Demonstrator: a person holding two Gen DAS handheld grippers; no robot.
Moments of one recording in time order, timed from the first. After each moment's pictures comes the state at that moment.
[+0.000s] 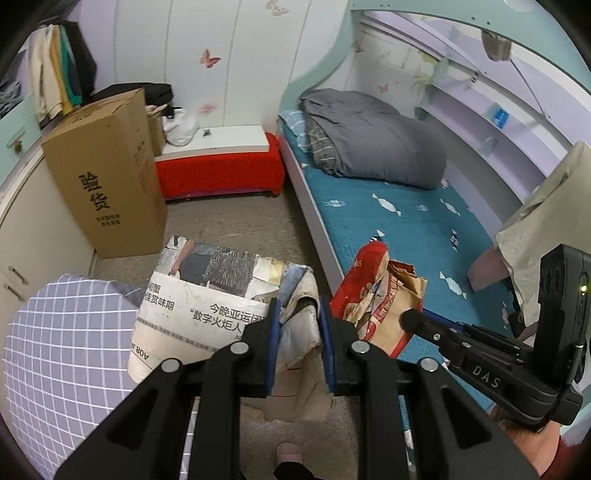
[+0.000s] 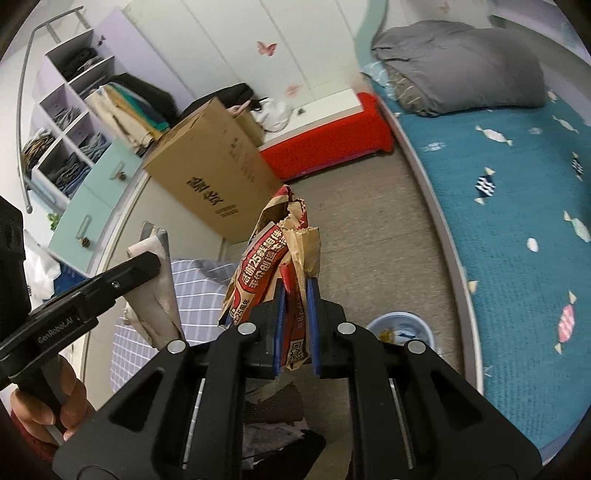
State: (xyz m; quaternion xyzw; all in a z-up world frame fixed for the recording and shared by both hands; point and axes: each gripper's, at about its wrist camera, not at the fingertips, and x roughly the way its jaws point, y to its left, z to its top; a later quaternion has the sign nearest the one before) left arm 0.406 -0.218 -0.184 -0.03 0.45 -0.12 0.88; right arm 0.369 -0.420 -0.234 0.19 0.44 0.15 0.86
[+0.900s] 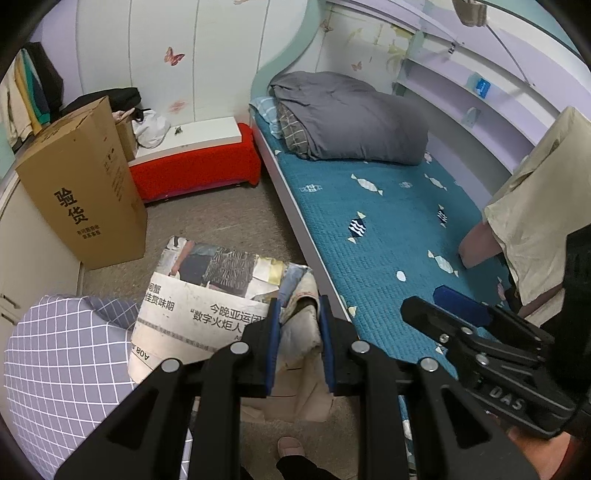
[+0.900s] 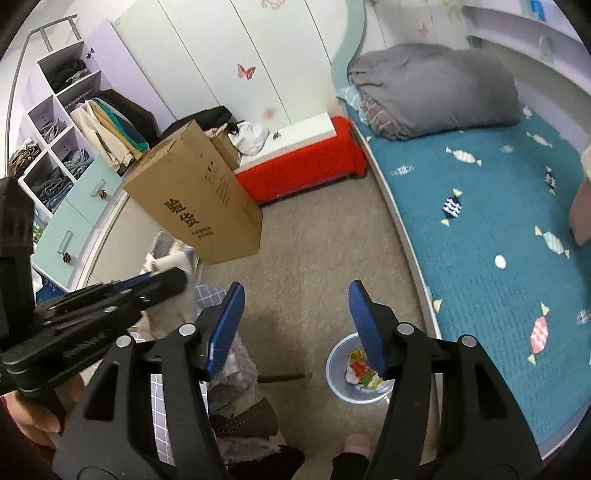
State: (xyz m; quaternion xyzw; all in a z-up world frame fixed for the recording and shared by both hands) left arm 0.422 -0.269 -0.194 0.01 0.47 -0.16 0.87; right arm 0.360 -0.463 -0.213 0.17 0.40 0.10 0.89
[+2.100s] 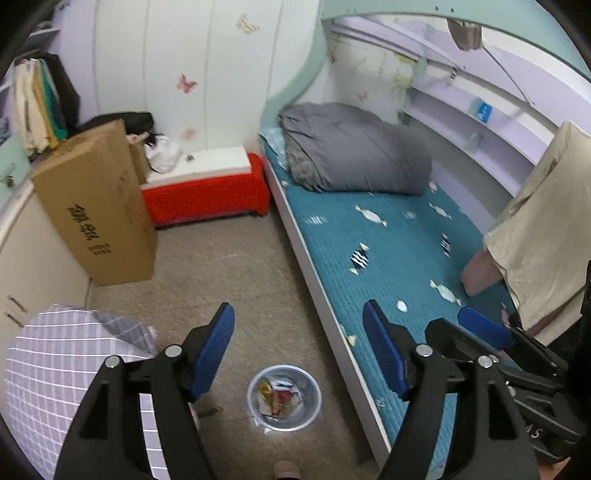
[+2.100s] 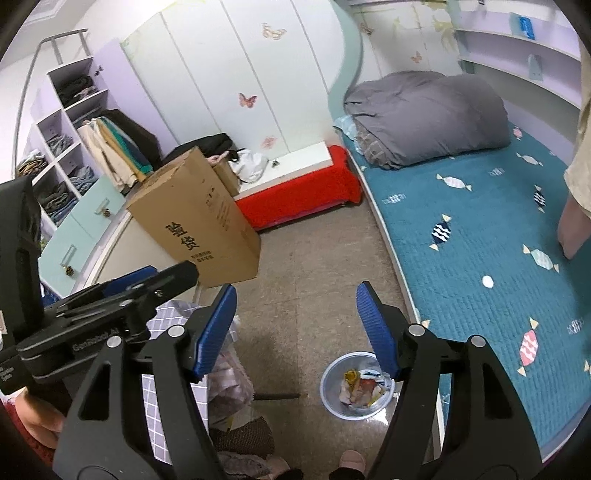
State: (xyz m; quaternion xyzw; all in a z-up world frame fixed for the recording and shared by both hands) left arm 0.398 -0.281 -0.163 0.00 0.41 -0.13 0.90; right arm 0.331 -0.470 -0.182 0.17 0.35 0.10 0.91
